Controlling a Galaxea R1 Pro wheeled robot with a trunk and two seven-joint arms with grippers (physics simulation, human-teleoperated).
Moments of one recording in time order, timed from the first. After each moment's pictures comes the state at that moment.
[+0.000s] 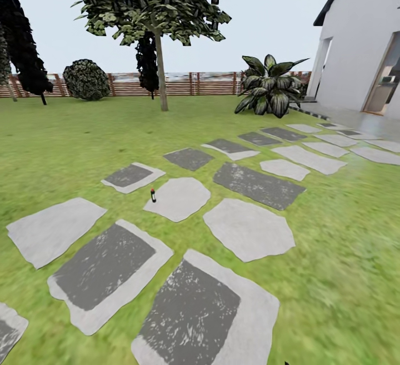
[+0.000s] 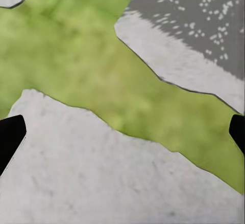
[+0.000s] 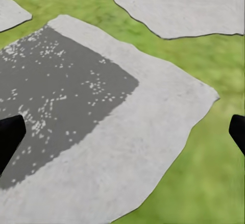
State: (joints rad) left arm -0.22 0.05 0.03 -0.22 0.03 -0.27 0.01; right arm -0.11 0.01 0.01 -0.35 0.10 -0.74 0.01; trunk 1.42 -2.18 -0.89
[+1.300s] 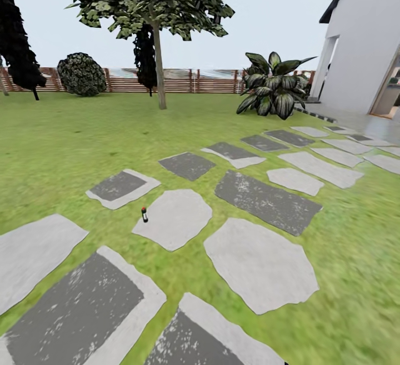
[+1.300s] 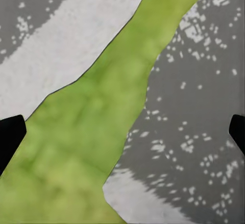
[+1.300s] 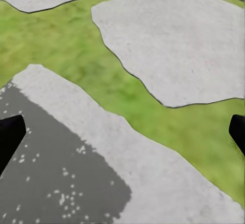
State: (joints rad) left arm -0.22 0.05 0.03 -0.22 0.03 -0.27 0.01; right arm -0.11 0.01 0.01 -0.35 0.10 -0.74 0.01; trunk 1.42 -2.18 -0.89
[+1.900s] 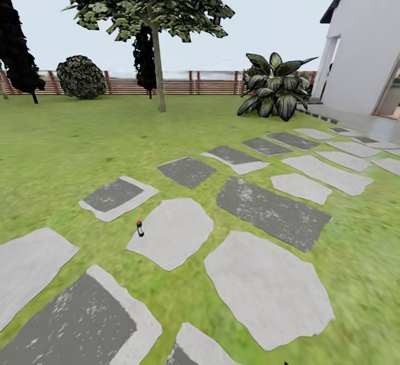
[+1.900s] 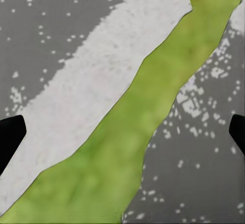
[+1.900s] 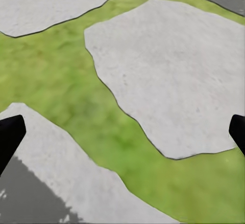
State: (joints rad) left arm -0.22 0.05 0.03 -0.22 0.03 -0.27 0.01; right arm -0.11 0.01 0.01 -0.35 0.10 -0.74 0.01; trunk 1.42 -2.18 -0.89
